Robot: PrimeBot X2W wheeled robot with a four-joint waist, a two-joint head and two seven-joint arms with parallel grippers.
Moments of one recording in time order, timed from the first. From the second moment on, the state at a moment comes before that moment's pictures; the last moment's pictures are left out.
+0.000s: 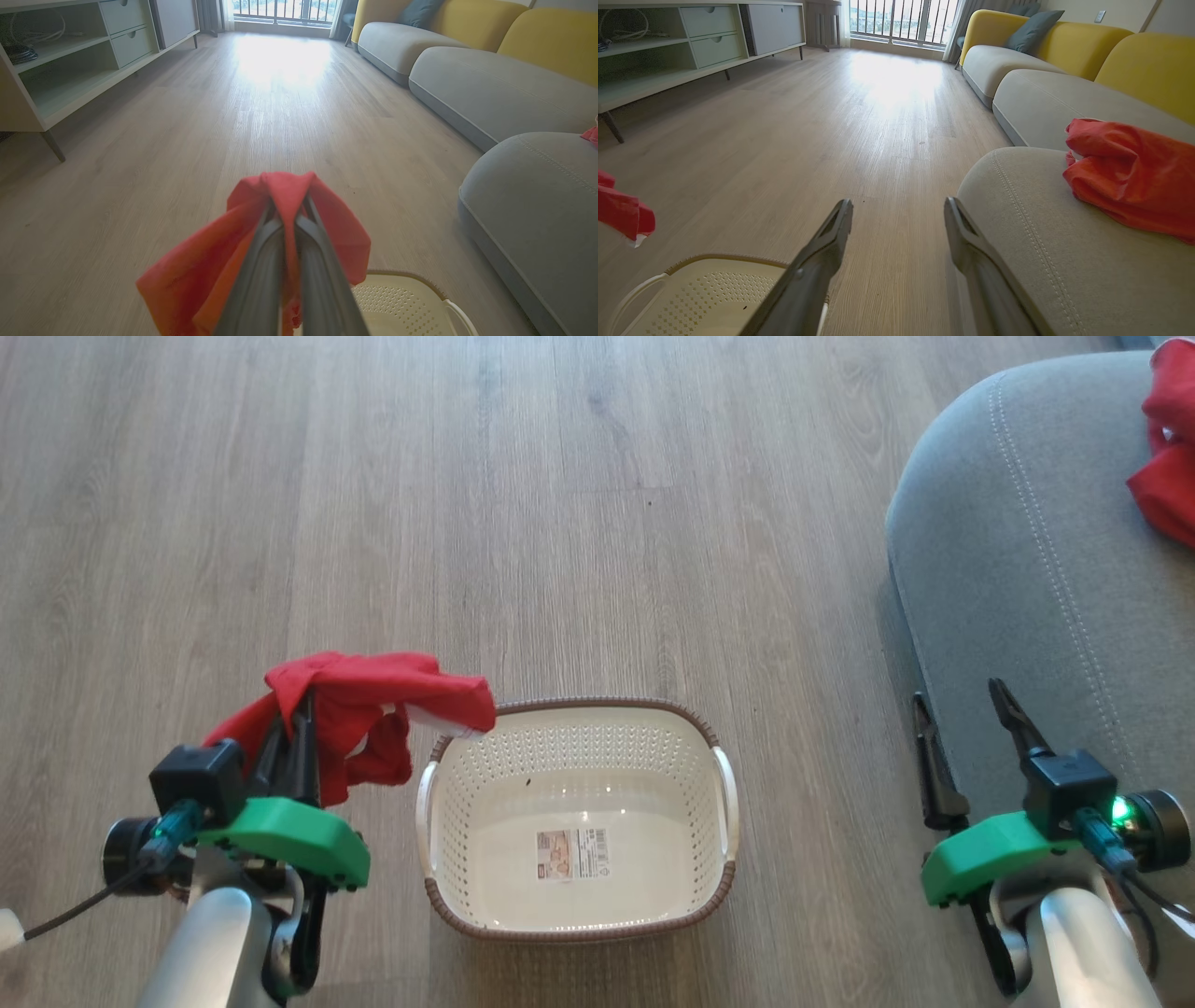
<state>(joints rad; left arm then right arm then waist) -0.20 0.20 -0.22 0.29 -0.39 0.12 -0.25 -0.12 -0.05 -0.09 0.30 -0.06 0.13 -0.26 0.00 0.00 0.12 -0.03</state>
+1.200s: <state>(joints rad) -0.27 0.08 -0.51 0.22 -0.31 -0.04 -0.18 -0.45 -0.29 0.78 0.37 0.27 0.13 -0.26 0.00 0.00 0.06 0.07</state>
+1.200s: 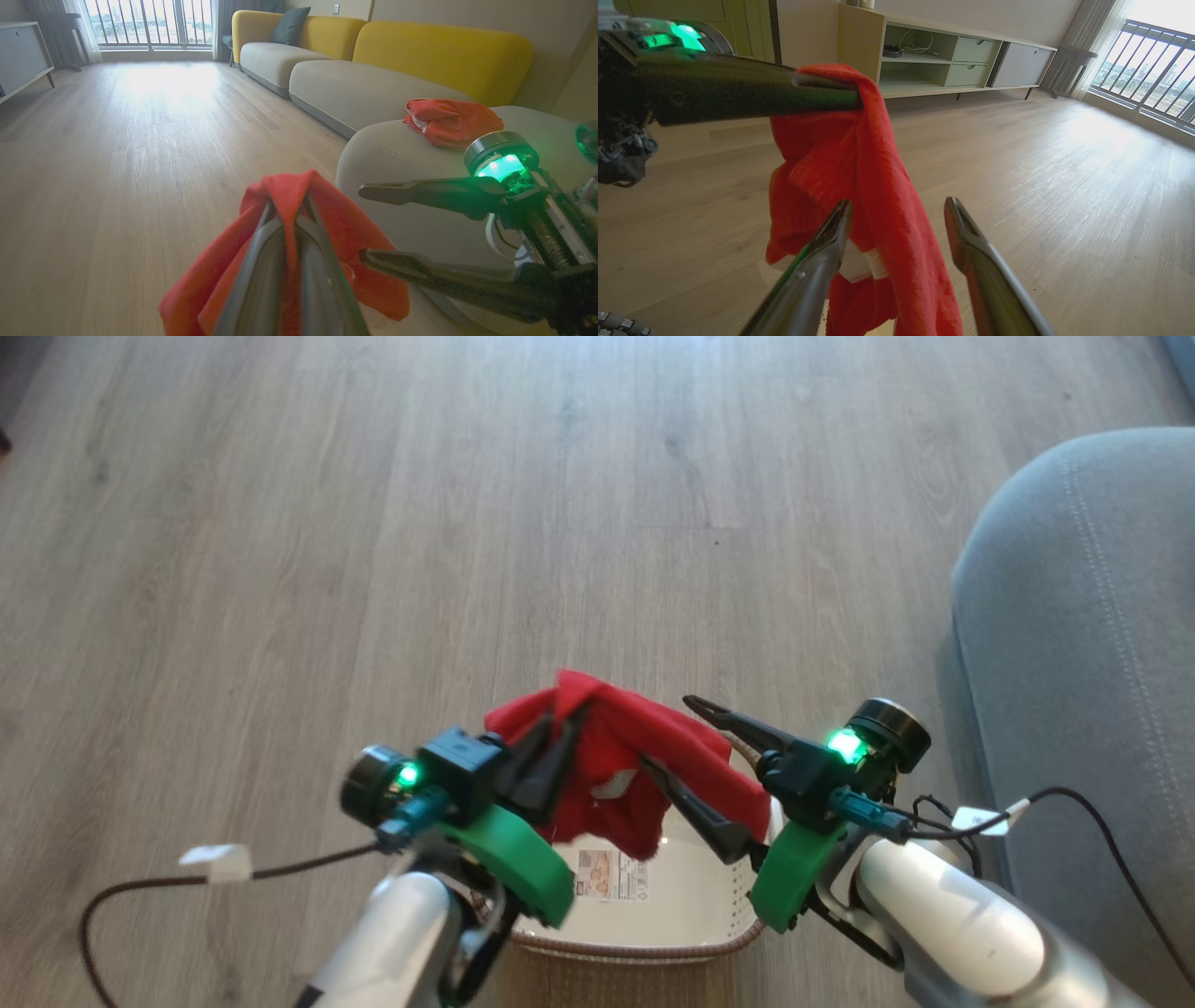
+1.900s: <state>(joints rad) -0.28 0.07 -0.62 0.24 -0.39 -0.10 -0.17 -0.50 -0.28 0.80 0.45 0.40 0.13 -0.26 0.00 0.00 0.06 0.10</state>
